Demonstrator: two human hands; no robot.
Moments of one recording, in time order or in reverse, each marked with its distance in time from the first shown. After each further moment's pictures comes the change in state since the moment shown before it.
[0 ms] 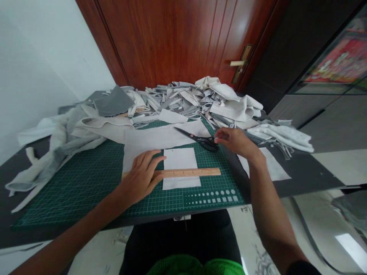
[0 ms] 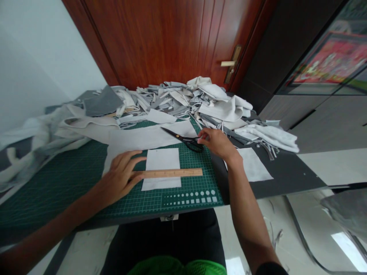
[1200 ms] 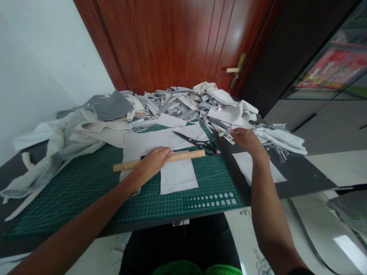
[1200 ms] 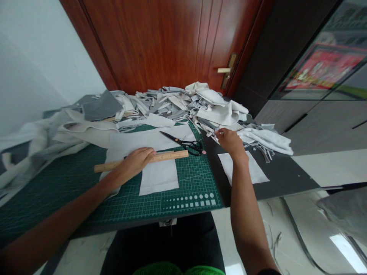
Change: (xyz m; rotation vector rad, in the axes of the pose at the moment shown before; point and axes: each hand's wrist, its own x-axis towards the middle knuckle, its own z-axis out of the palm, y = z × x) left_hand 0.080 -0.026 0.035 -0.136 -0.110 -0.066; right_hand 0.005 0.049 -0.023 -0.378 0.154 0.376
